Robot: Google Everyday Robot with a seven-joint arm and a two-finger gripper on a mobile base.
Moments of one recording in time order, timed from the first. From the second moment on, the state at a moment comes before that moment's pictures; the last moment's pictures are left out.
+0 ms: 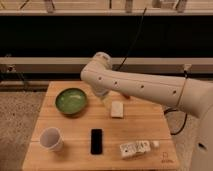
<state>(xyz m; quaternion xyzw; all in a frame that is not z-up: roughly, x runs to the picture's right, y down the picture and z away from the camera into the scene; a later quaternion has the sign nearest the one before) -0.022 0.046 0.739 -0.21 -0.06 -0.29 0.93</state>
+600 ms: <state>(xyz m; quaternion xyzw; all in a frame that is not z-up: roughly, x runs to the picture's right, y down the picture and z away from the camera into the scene) -0.044 0.029 0.748 -0.20 -0.09 -0.33 0.92</state>
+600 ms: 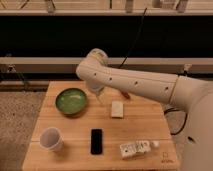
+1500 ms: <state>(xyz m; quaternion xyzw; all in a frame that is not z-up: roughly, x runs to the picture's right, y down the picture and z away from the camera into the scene) -0.065 0.020 0.767 -0.20 -0.13 -0.37 0.90</state>
